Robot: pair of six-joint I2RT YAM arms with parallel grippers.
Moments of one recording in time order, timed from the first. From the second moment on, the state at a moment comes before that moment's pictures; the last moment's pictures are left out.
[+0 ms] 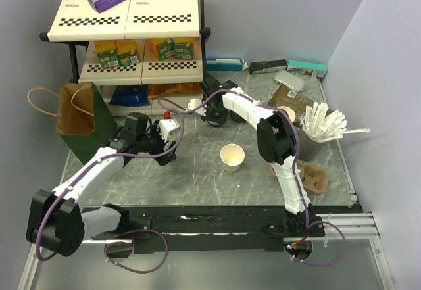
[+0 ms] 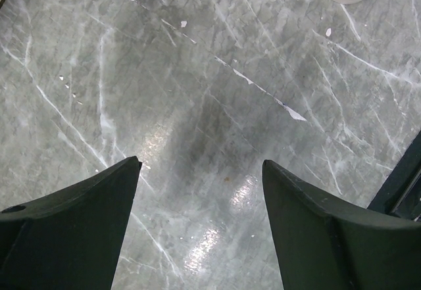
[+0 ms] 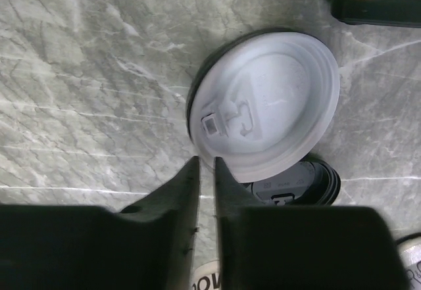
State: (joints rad) left arm -0.34 1.16 0.76 -0.40 0.48 0.42; right arm 0.60 2.30 2.02 -1.01 -0.02 -0.90
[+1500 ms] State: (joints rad) left arm -0.38 1.16 0.82 -0.37 0.51 0.42; right arm 0.47 1.68 1.83 -1.25 -0.78 -0.48
